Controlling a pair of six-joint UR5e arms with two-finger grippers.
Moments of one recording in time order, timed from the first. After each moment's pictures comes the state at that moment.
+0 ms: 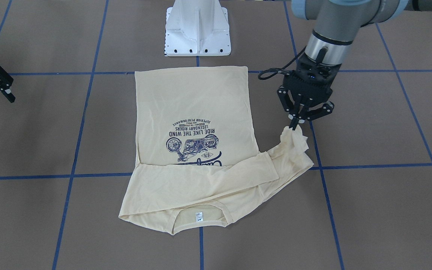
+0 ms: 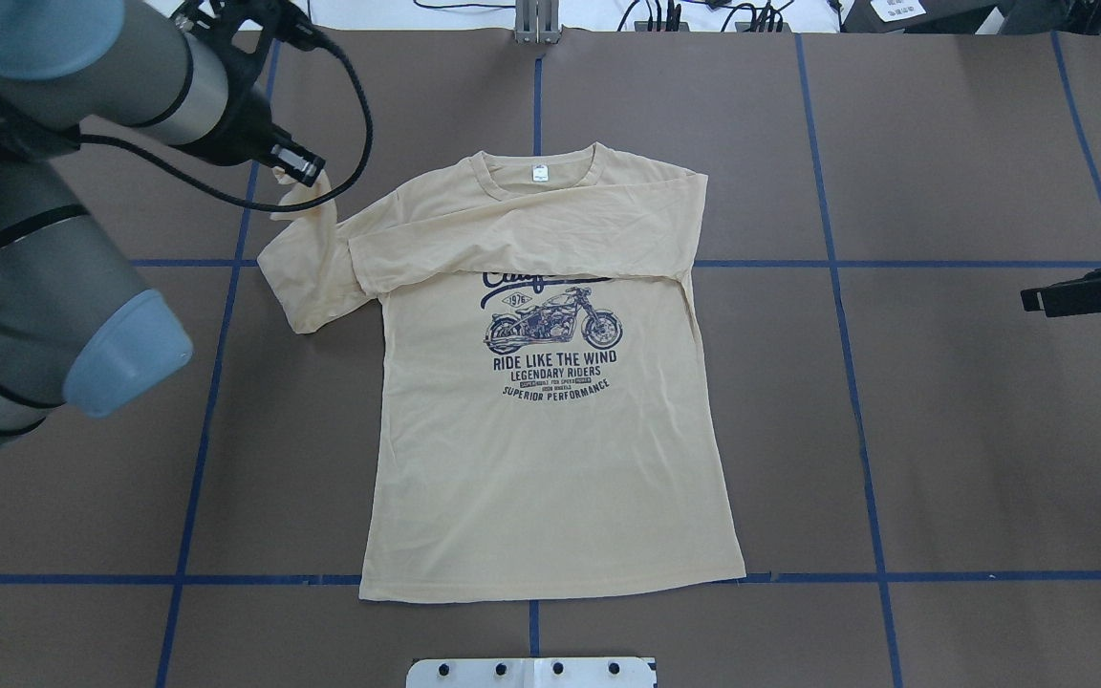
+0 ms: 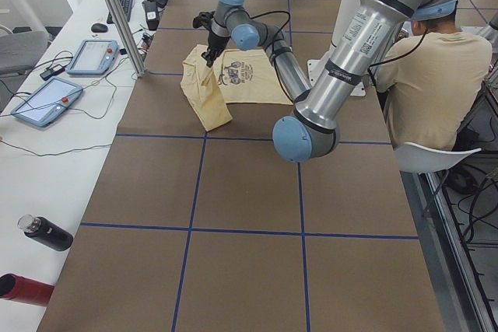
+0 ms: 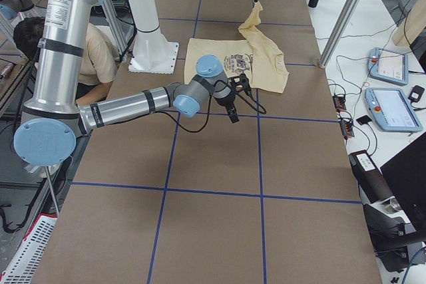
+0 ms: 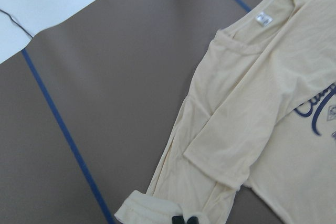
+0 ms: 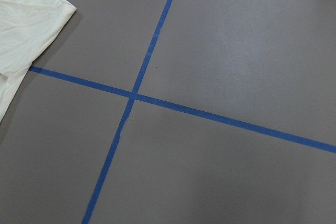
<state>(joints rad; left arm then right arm) -0.84 -2.23 -1.86 -1.54 -1.88 -0.49 1.07 -1.77 2.02 -0.95 2.10 0.62</state>
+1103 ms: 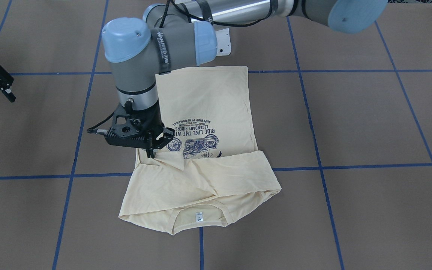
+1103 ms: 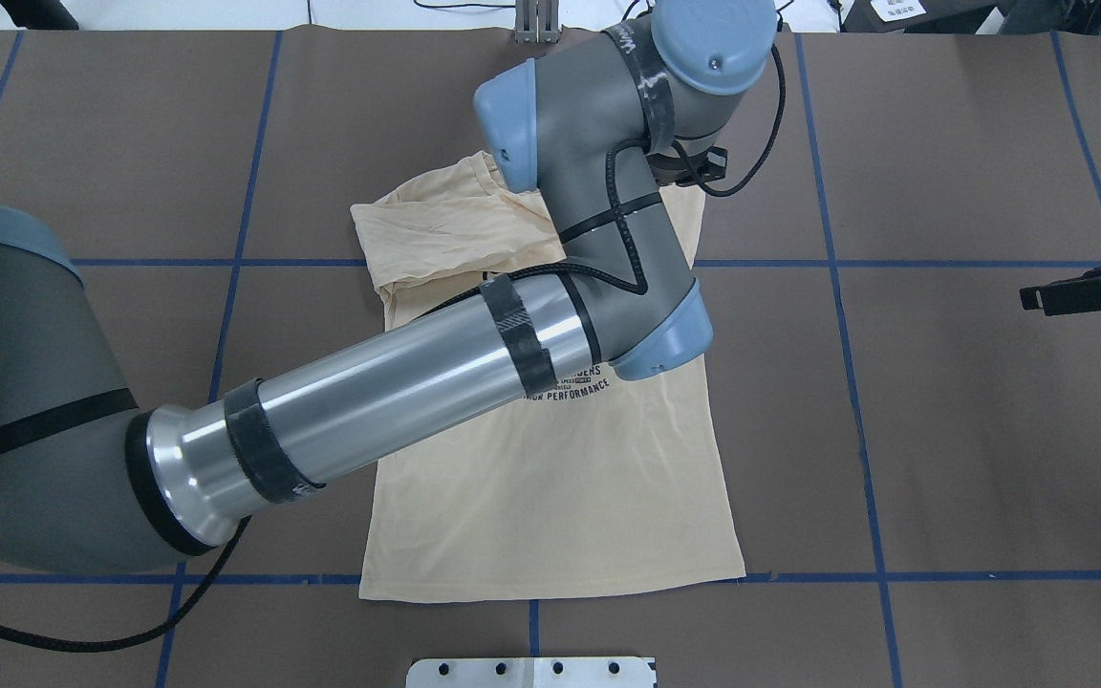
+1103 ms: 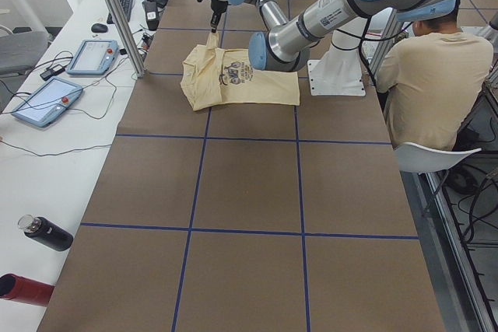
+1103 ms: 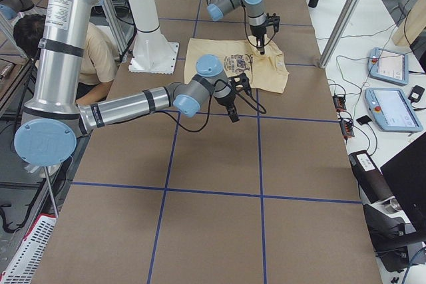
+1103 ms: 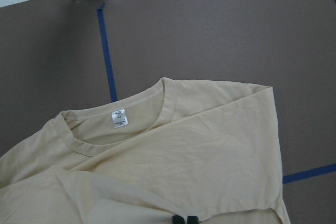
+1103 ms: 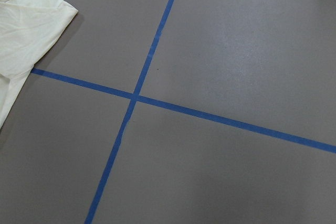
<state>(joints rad) -0.59 -2.93 -0.95 -1.72 -1.71 -1.09 1.07 -1.77 2.02 -0.95 2.10 0.63</state>
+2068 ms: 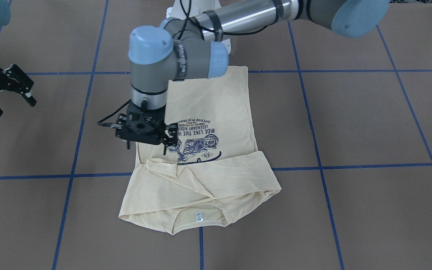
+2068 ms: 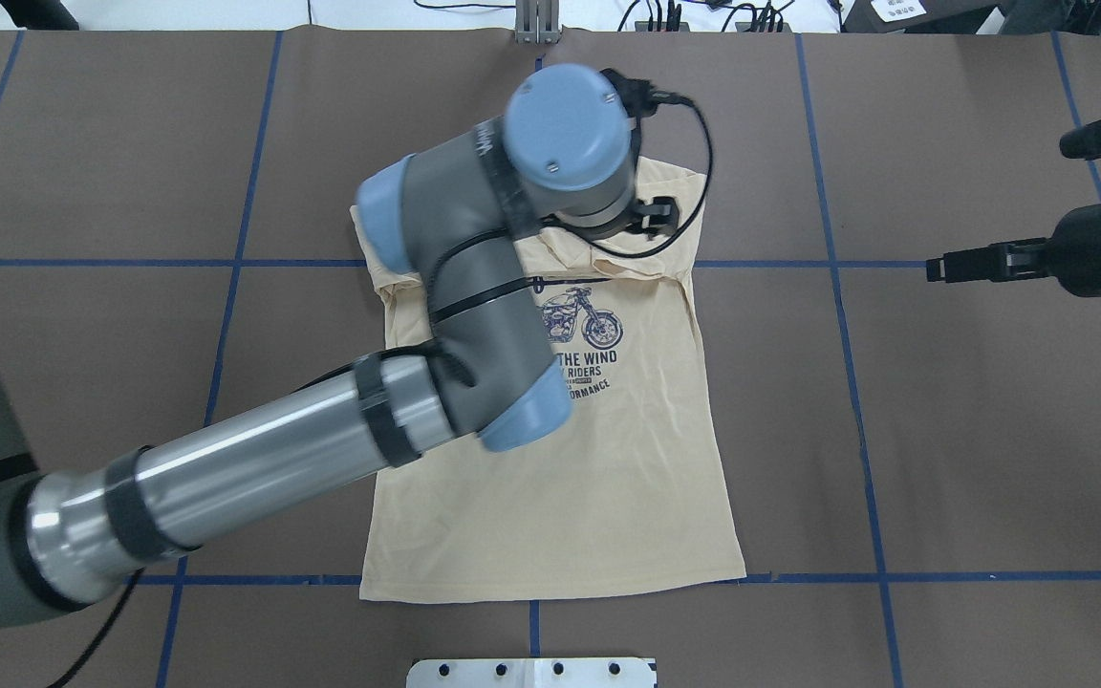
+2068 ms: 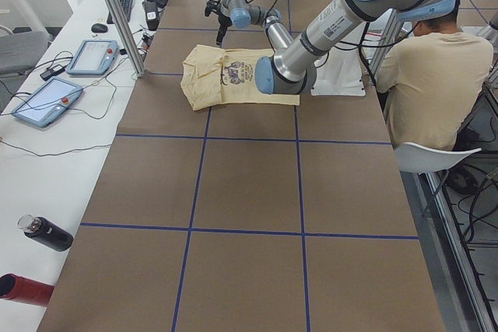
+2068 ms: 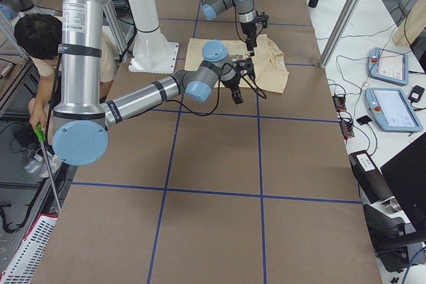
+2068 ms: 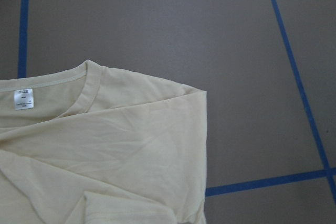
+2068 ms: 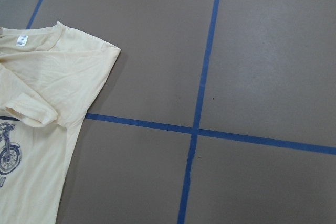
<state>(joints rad) -0.57 -2.57 -1.36 -1.82 -1.73 -1.03 0.93 -1.63 2.03 -0.96 2.01 0.92</state>
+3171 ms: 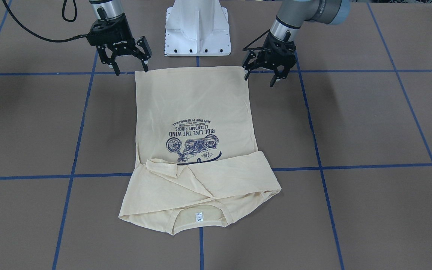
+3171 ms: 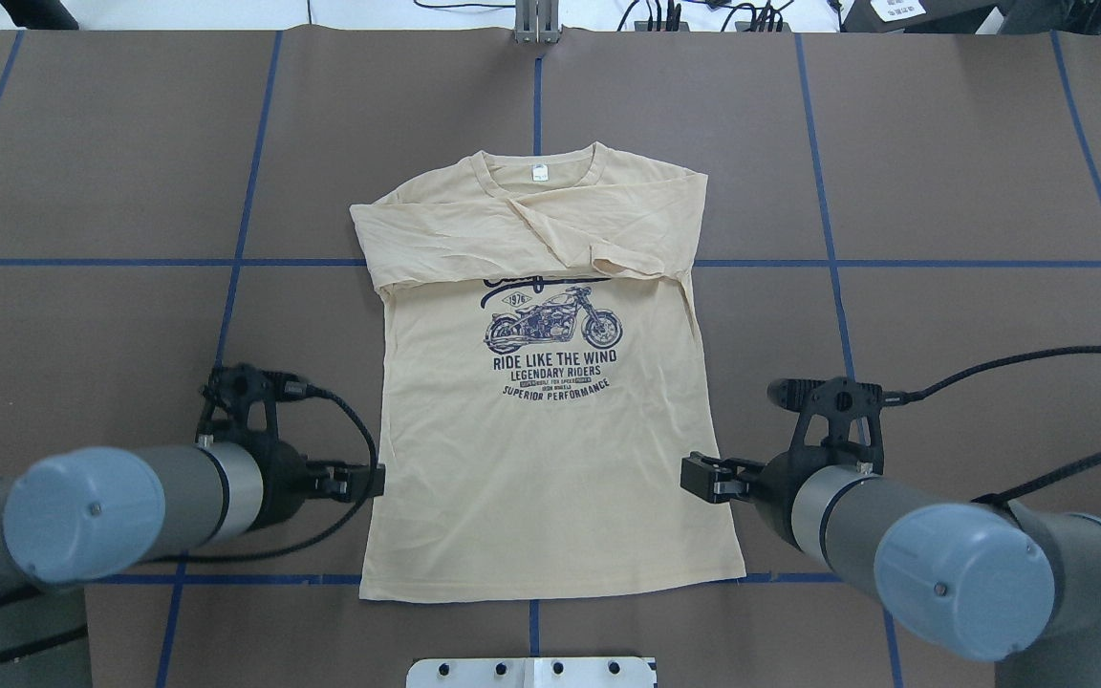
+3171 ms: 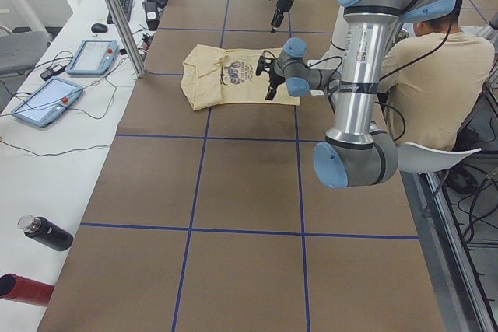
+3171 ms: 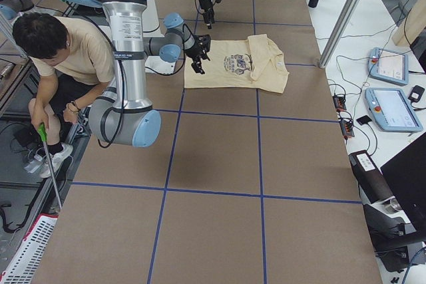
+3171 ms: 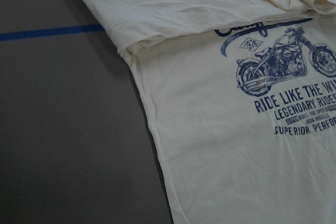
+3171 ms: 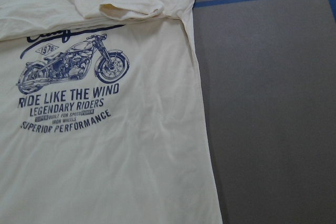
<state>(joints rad) -0.25 -1.70 -2.05 -2.04 -1.53 -1.32 0.18 -1.48 2.23 -1.38 1.31 1.48</state>
